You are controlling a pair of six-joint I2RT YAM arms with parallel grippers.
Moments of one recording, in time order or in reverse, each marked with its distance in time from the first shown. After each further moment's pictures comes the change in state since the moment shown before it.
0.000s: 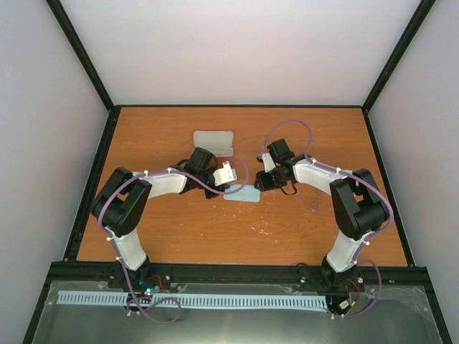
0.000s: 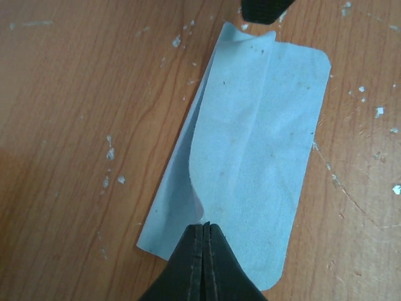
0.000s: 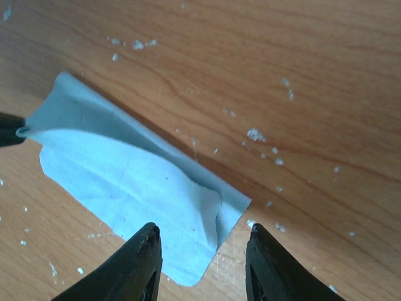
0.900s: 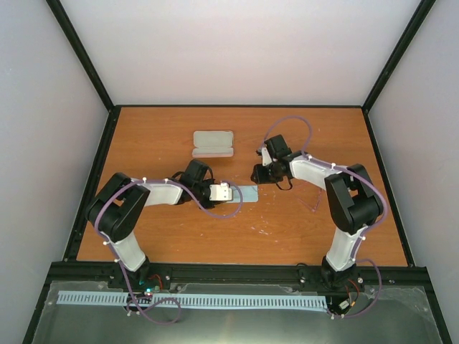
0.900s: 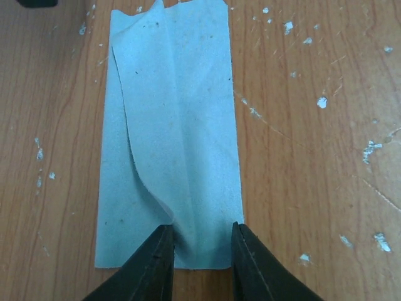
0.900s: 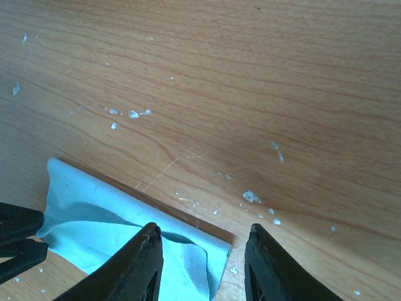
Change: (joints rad) left arm -0.013 -0.067 -0.186 0.129 0.018 0.269; right arm 0.000 0.057 0.059 0.077 0.025 0.134
